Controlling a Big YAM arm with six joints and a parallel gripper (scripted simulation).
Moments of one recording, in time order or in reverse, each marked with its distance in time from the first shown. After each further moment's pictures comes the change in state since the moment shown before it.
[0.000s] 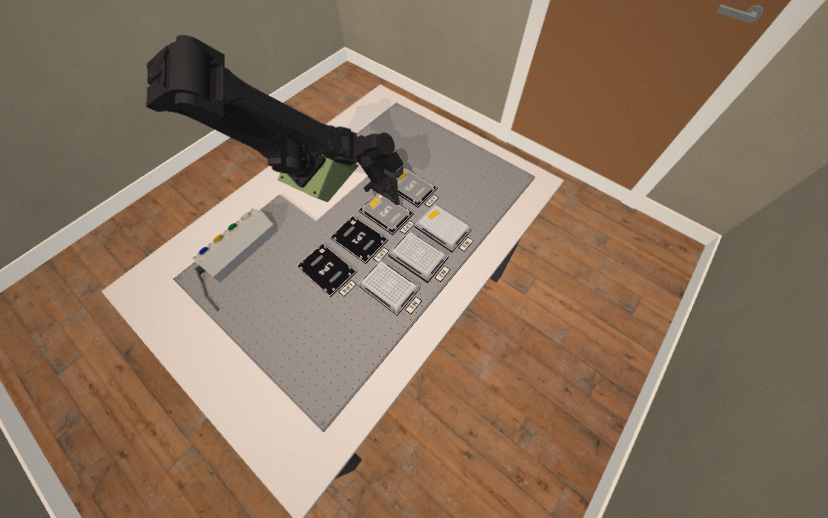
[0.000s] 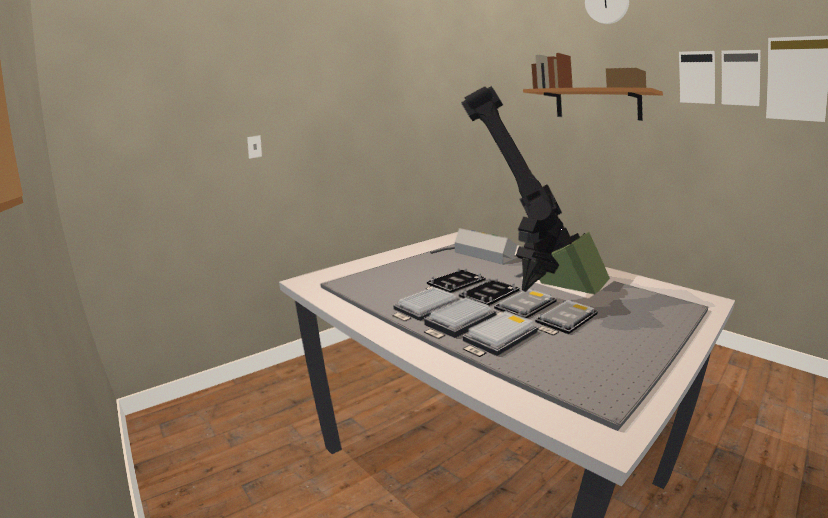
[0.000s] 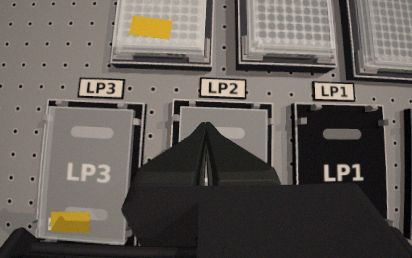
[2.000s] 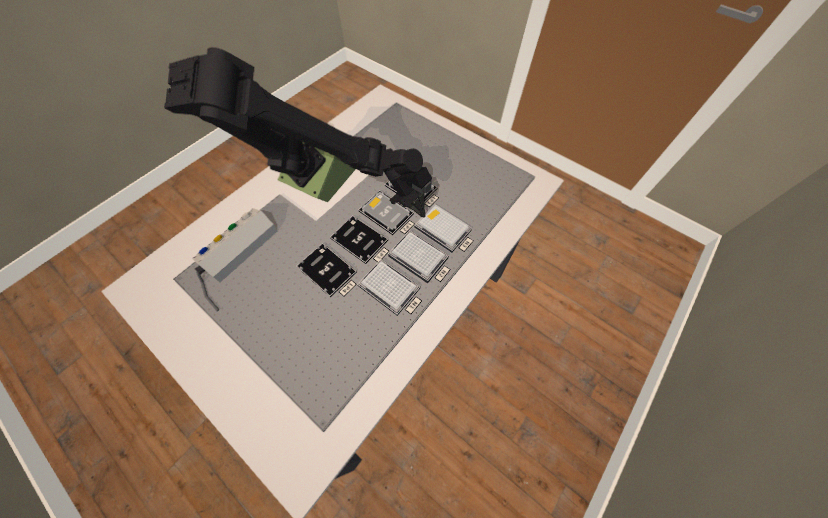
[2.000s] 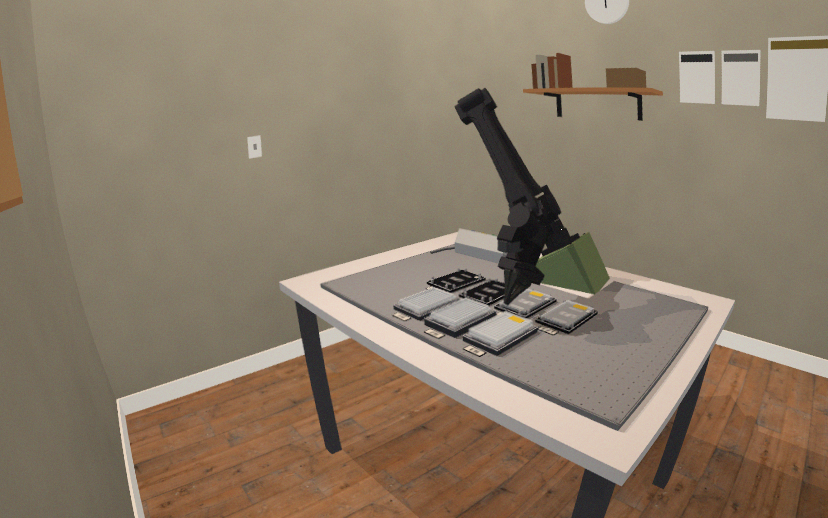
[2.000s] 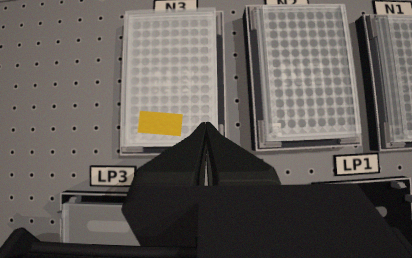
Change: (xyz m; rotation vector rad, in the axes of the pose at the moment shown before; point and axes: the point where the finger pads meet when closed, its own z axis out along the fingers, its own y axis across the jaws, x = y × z) arm -0.066 0.011 0.059 0.002 0.013 0.065
